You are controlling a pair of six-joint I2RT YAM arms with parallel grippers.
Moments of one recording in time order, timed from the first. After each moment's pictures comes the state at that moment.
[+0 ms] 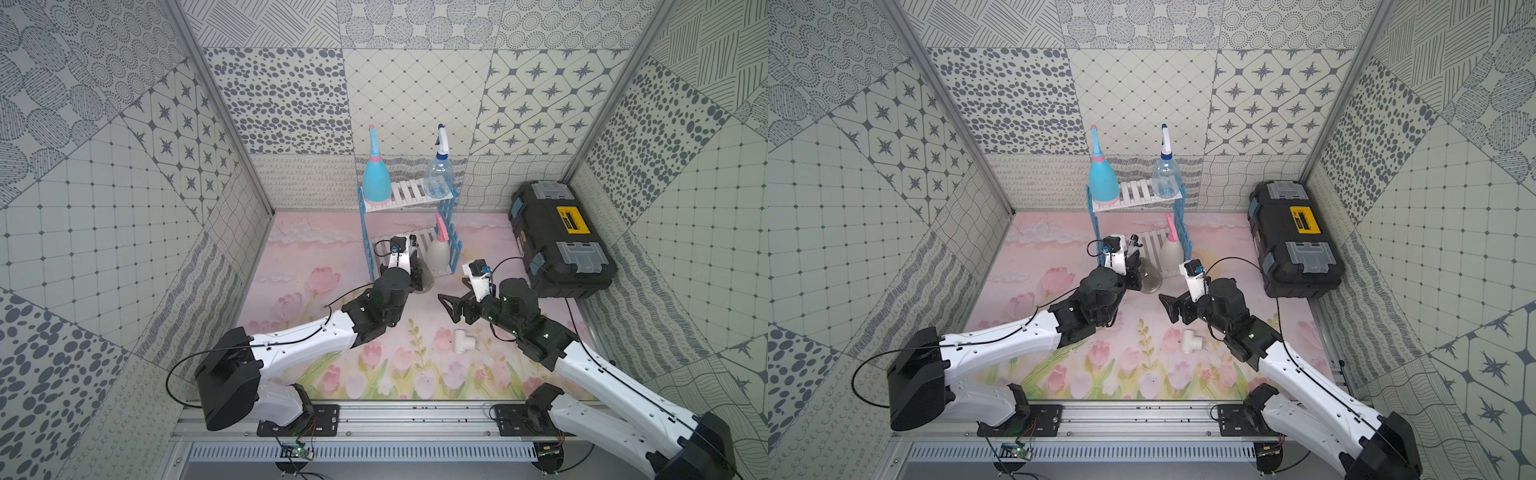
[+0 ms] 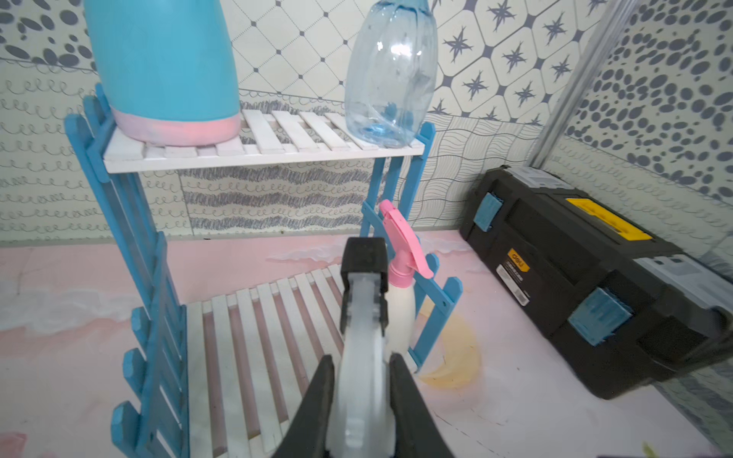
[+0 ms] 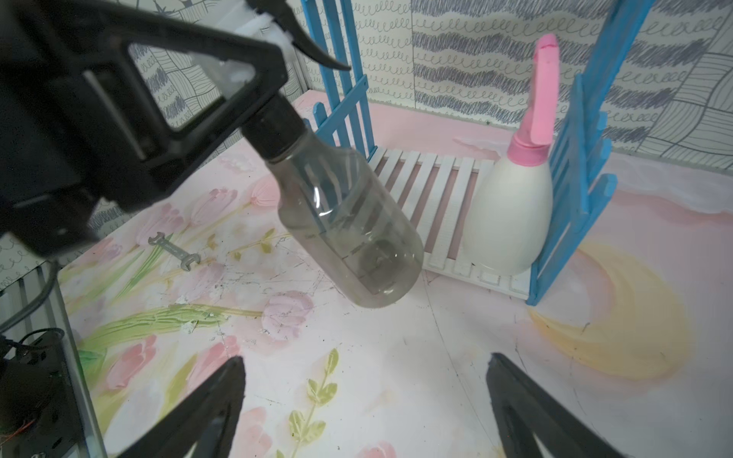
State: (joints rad) left arm -0.90 1.43 0.97 0.30 -0.67 -0.22; right arm 0.66 0.91 0.63 -0.09 -0.07 0.11
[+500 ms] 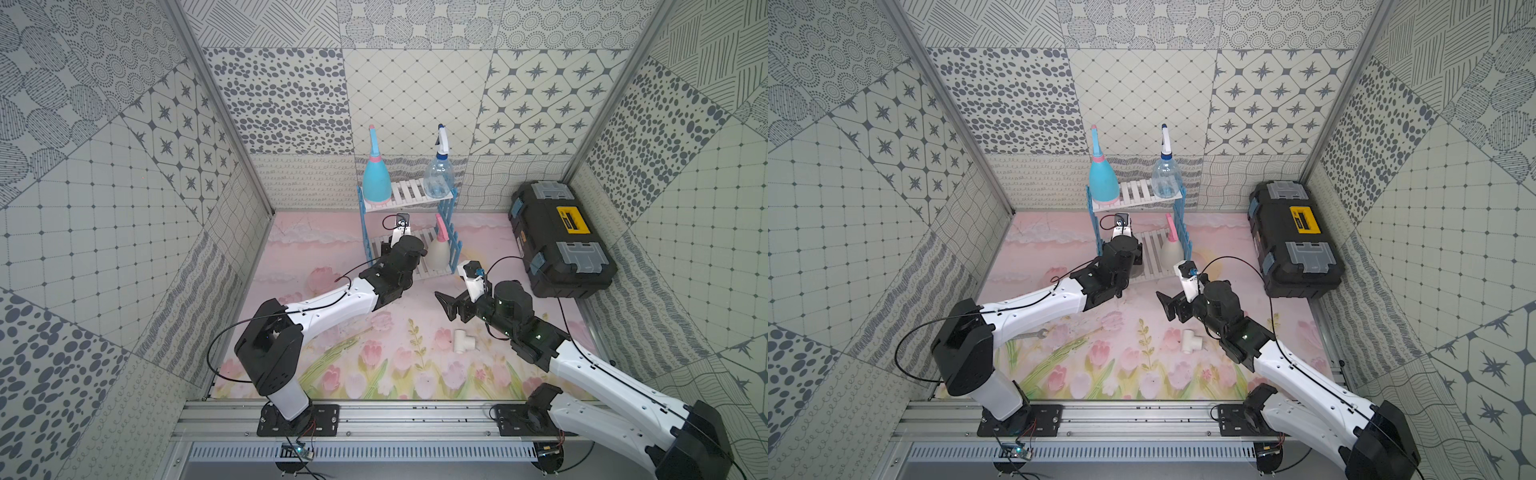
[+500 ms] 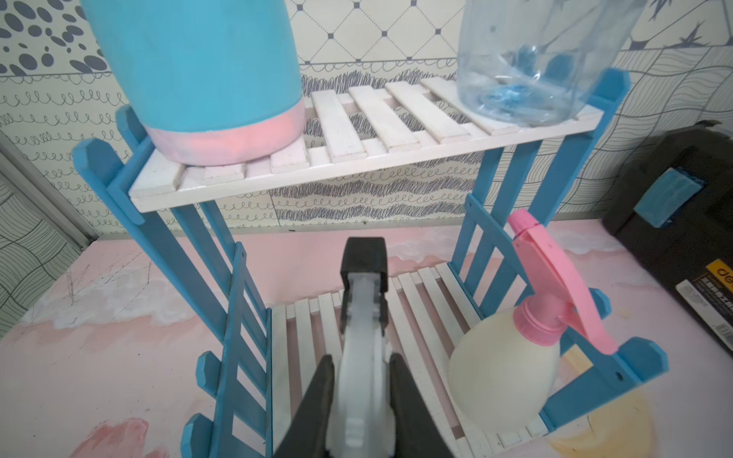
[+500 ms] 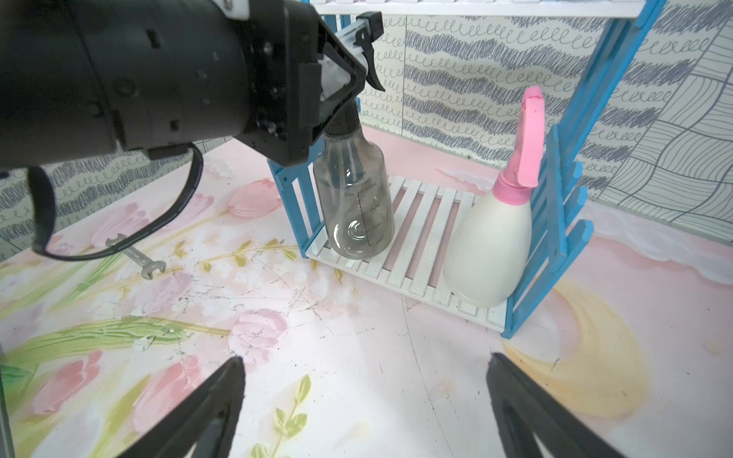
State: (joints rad) left arm -0.76 1.69 1.26 0.09 -0.75 -0.20; right arm 0.69 0.93 0.59 0.02 0.02 0.04
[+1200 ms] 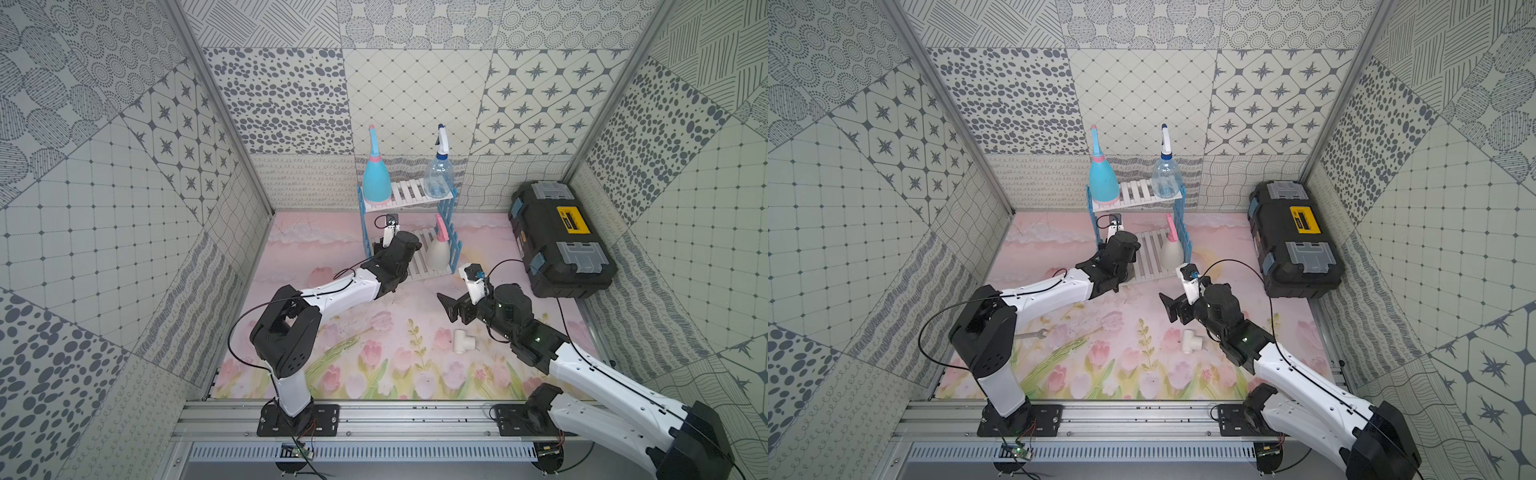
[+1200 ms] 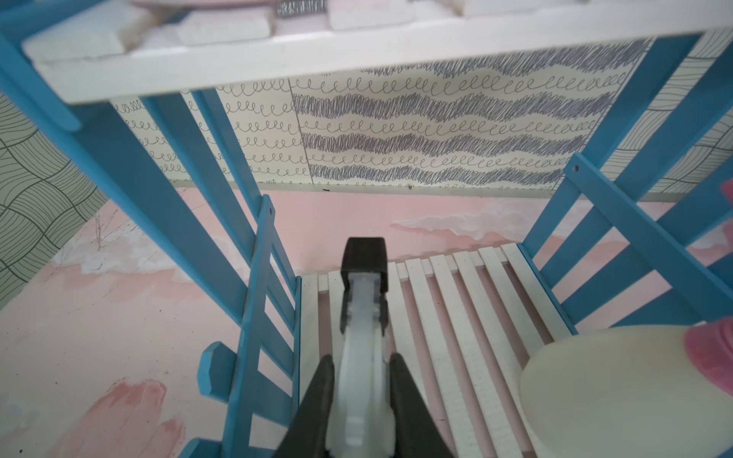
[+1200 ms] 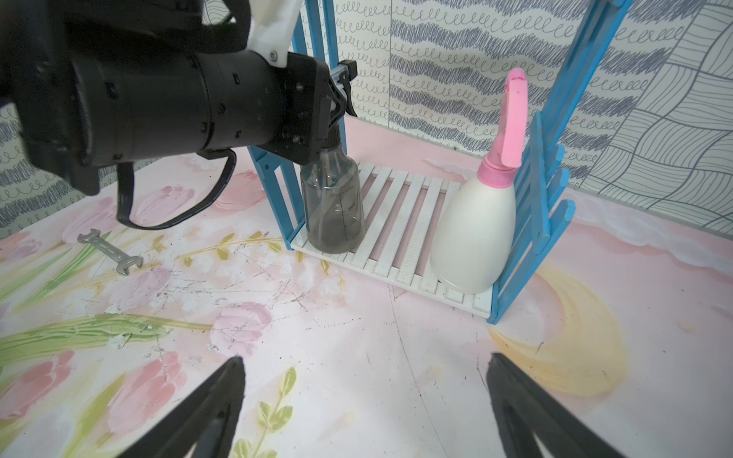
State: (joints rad) left arm -0.67 1.80 1.28 0.03 -0.75 -0.30; right arm 0.69 0.92 0.56 0.03 0.05 0.04
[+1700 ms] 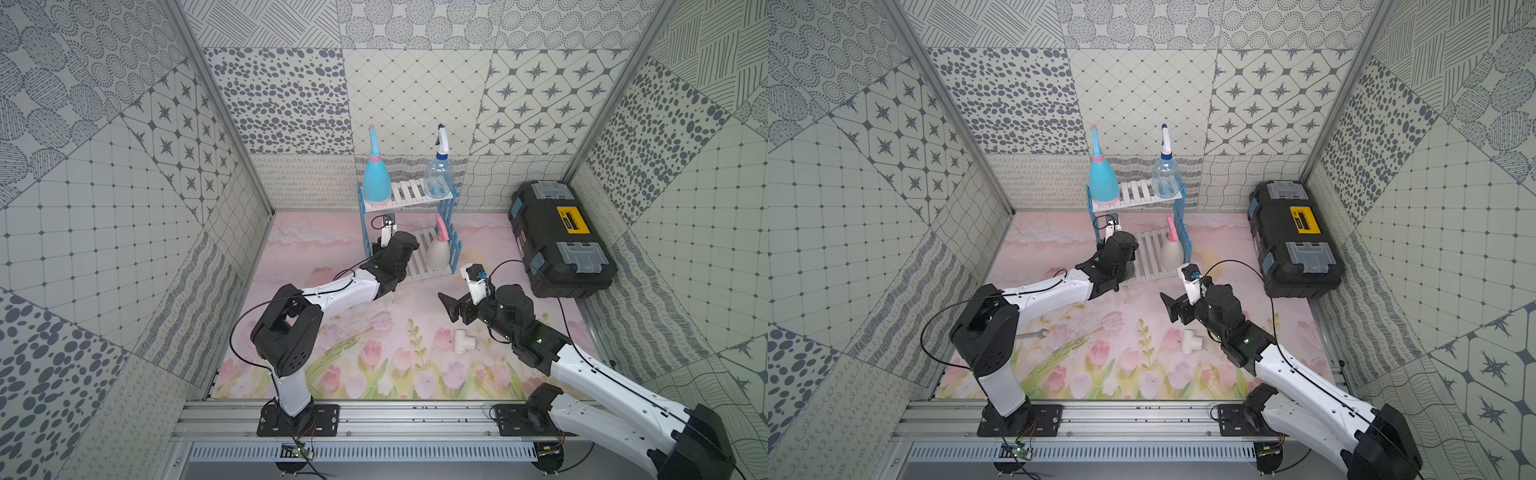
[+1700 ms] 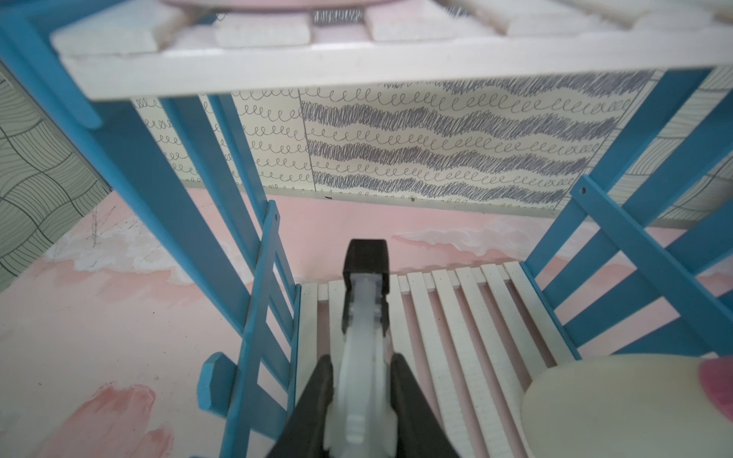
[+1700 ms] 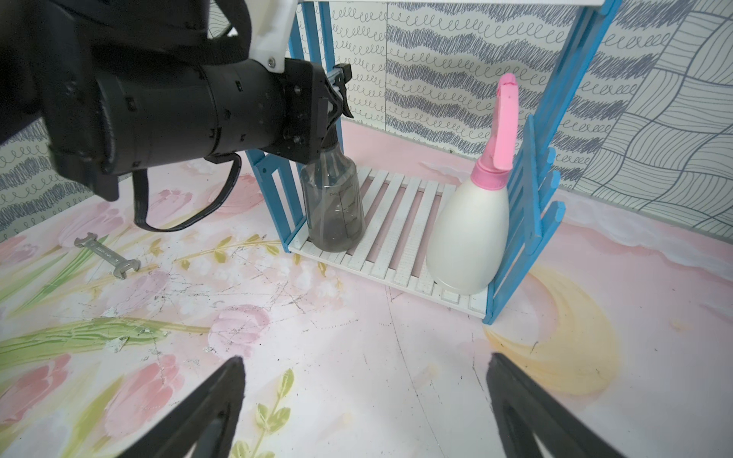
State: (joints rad) left arm -0.65 1.80 1.26 0.10 -0.76 -0.32; right arm 0.69 0.90 0.56 0.03 0.07 0.04
